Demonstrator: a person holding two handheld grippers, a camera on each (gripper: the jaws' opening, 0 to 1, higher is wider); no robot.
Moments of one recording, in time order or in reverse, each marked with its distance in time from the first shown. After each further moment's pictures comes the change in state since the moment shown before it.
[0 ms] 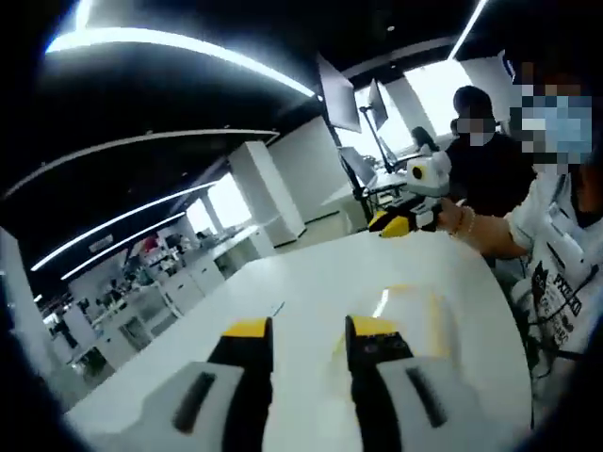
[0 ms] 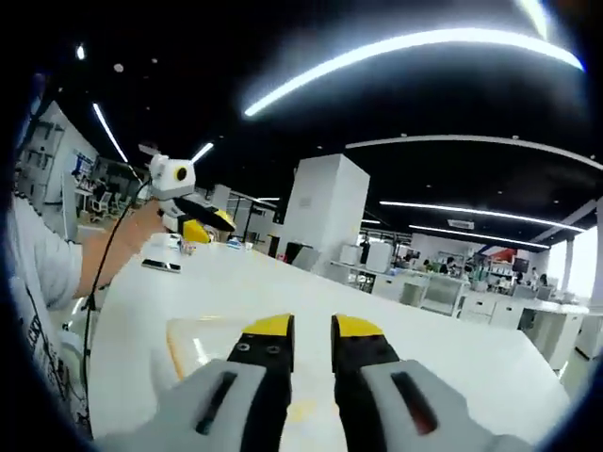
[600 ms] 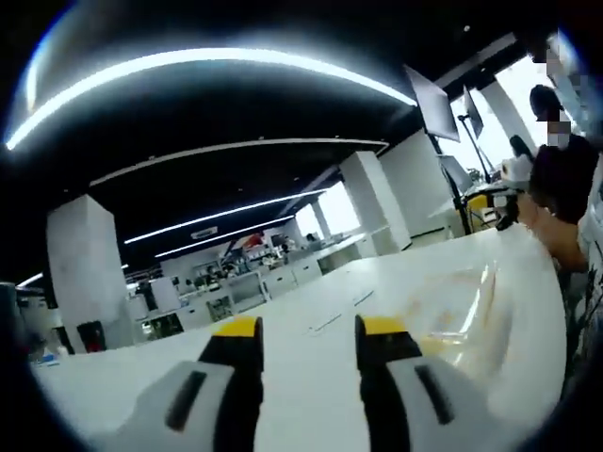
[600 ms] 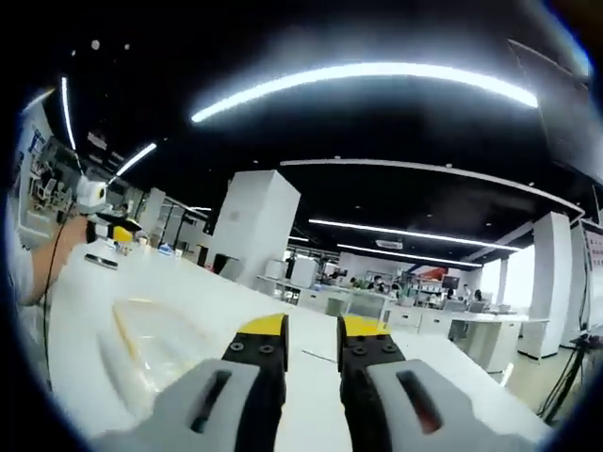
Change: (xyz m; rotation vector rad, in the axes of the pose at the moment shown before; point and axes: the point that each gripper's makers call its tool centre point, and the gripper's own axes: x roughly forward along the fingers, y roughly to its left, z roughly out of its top) left arm -0.098 0.030 -0.058 -0.098 -0.078 0.504; right arm -0.095 -0.068 -0.001 -0.102 -0.091 -0.353
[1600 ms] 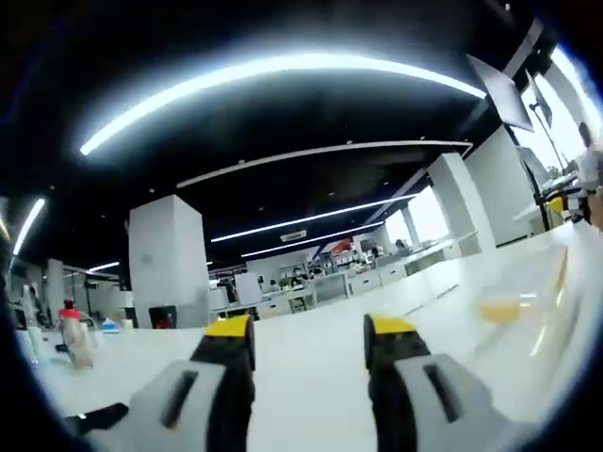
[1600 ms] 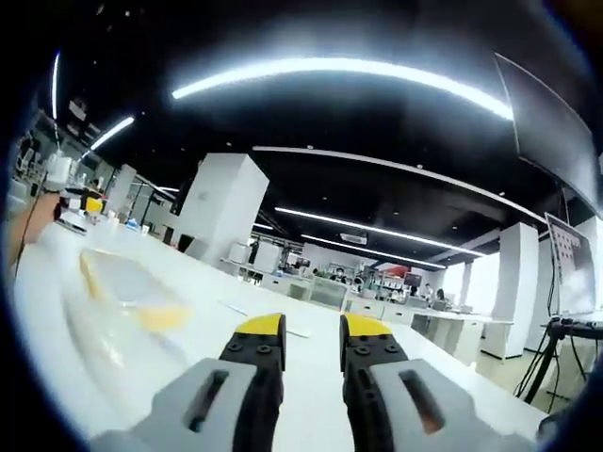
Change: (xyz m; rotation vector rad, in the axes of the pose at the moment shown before) left arm -0.034 0.060 -0.047 0.001 -0.031 0.400; right arm -0.011 -0.019 -0.060 -0.059 0.076 -0.142
